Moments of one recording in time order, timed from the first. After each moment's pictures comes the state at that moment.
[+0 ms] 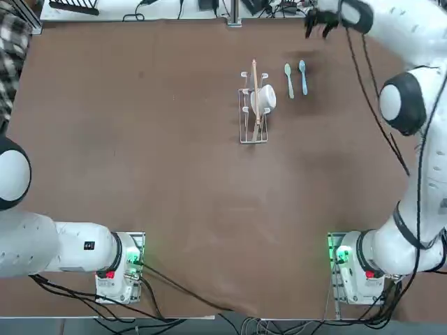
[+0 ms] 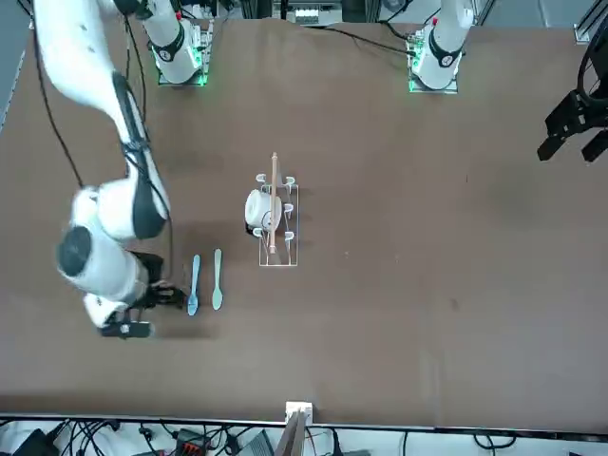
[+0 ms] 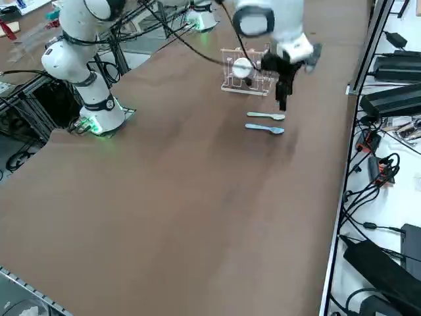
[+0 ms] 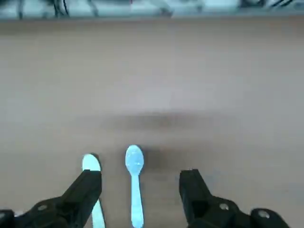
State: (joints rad) arm 0.14 0.65 0.00 -1.26 0.00 2.07 0.19
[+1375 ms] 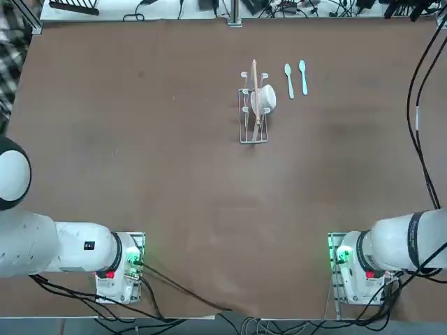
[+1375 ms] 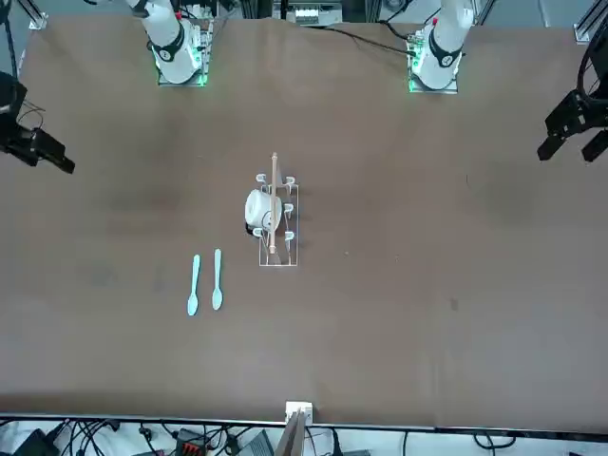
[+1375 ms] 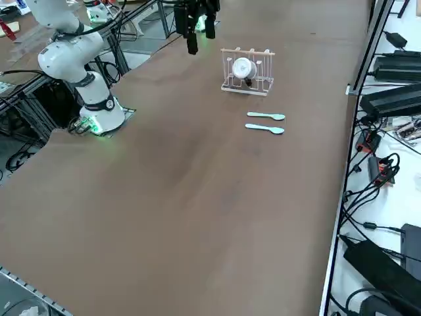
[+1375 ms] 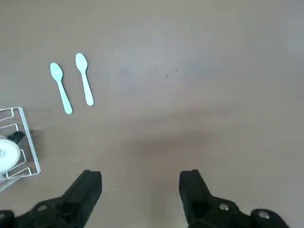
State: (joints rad) arm -0.06 0.01 0.01 -1.60 -0.01 1.60 0.10
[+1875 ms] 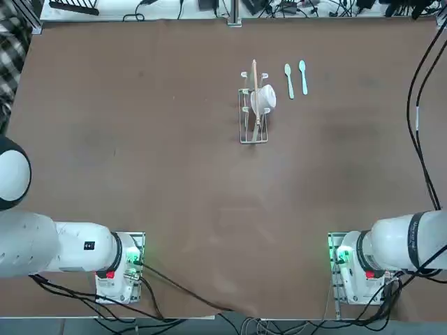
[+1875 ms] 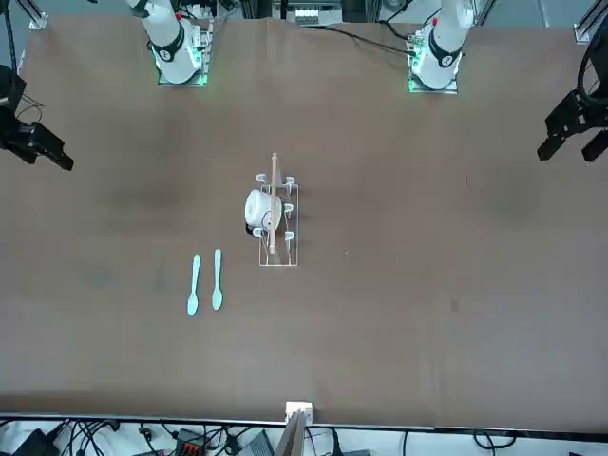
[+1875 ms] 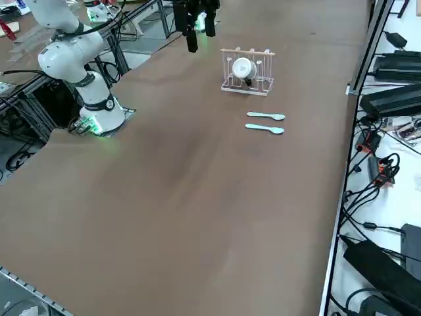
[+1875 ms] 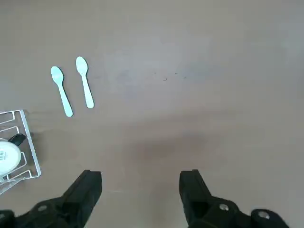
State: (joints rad) arm -0.07 0.01 0.01 -1.59 -0.01 1.61 0.10
